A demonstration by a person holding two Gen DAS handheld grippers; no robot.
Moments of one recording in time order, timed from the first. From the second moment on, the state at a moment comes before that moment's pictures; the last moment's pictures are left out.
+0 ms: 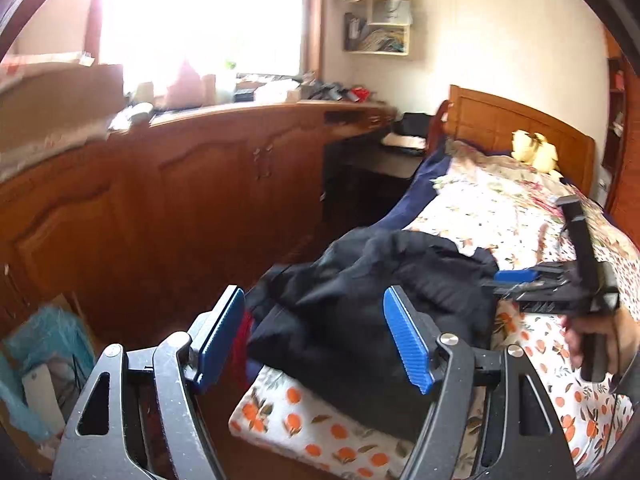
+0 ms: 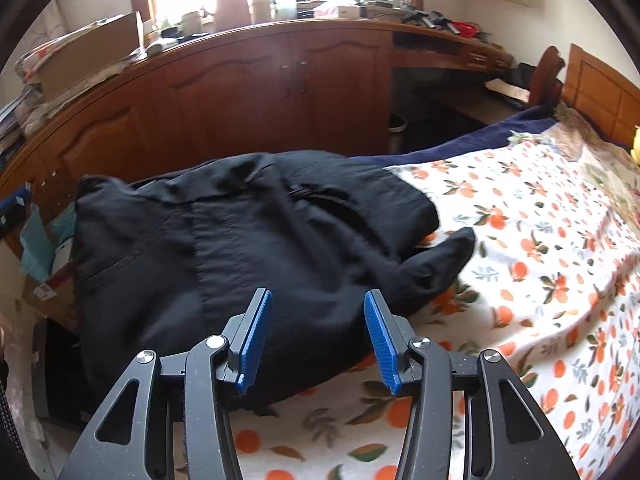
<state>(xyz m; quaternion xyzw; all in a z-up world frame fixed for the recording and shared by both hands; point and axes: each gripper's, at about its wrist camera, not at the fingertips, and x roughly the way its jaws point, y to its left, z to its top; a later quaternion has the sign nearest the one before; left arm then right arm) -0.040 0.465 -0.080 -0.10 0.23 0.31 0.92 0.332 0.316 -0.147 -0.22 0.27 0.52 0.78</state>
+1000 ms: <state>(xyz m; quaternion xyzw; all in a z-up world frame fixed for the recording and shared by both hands) -0.041 0.482 -0.136 -0.14 0.30 0.30 0.89 0.316 0.396 -0.184 -0.28 0.32 0.48 0.77</state>
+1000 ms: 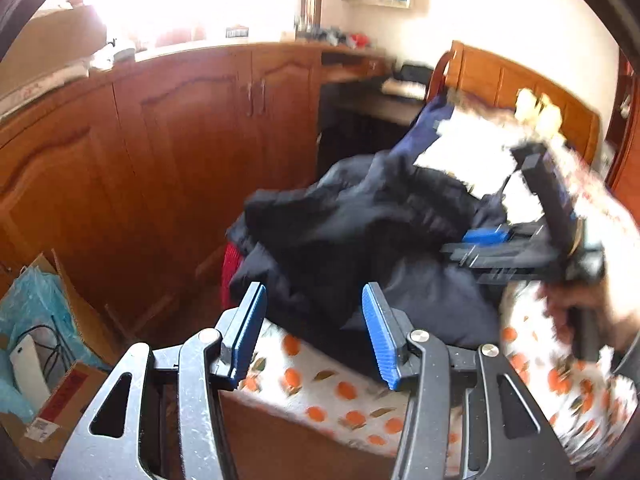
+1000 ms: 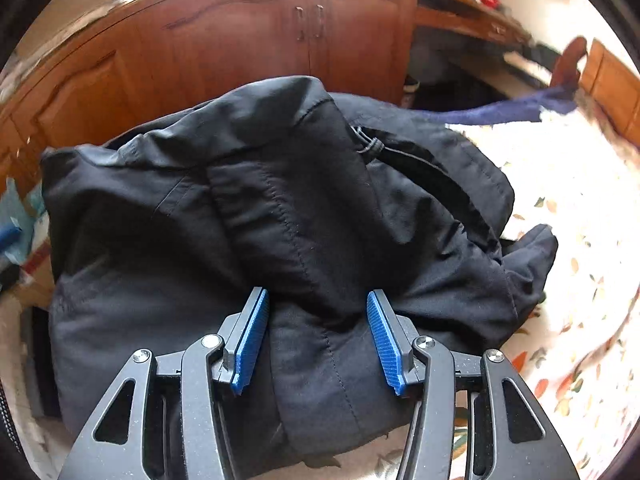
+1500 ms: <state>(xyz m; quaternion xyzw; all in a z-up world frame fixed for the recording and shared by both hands) 0.025 0.501 -0.159 -0.15 0.35 0.27 0.89 0.282 0.291 -0.112 -0.19 0.29 0.51 0.78</state>
